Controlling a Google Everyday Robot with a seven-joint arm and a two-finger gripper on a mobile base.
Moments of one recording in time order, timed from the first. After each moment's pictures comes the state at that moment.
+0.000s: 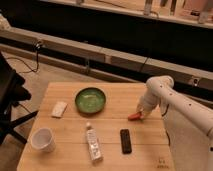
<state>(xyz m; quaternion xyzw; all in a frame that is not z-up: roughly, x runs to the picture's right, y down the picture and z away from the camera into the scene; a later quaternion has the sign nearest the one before) 0.235 0.156 0.865 -0.32 -0.15 -0.13 0.93</state>
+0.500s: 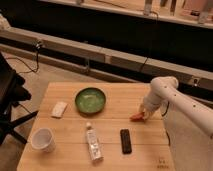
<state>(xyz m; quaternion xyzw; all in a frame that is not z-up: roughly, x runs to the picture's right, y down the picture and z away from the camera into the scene) 0.254 0.161 0.858 -0.32 -0.15 -0.12 0.93</state>
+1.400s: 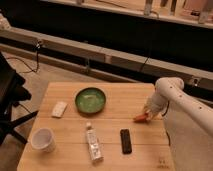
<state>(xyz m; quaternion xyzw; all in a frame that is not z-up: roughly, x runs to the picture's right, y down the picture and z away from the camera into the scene) 0.268 0.164 0.853 -0.33 -0.16 -0.12 0.92</state>
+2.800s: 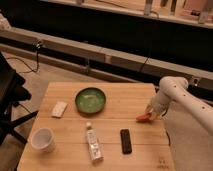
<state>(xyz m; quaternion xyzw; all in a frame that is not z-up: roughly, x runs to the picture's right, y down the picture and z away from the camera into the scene) 0.287 0.164 0.852 -0.33 -0.16 -0.12 0.92</state>
